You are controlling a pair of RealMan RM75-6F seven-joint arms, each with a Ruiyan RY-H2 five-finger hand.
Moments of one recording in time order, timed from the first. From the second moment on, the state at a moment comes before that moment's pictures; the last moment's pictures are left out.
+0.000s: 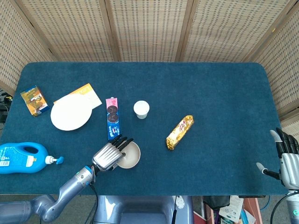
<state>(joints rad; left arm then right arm) -0.63 -1.53 -0.04 -1.62 1.42 0.90 0.56 0.04 -1.10 0.10 -1.63 -1.47 1.53 0.08</state>
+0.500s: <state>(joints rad) -0.61 -1.35 -0.08 -1.68 1.41 0.99 0.48 0.04 -1.09 0.10 -1.63 -1.47 1.53 0.07</state>
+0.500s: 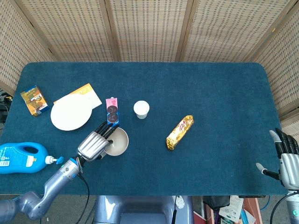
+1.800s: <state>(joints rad) -0.62 -1.30 -0.15 -1.25 1.02 0.83 0.29 0.05 -1.10 0.10 -1.64 -1.46 1.50 0.04</state>
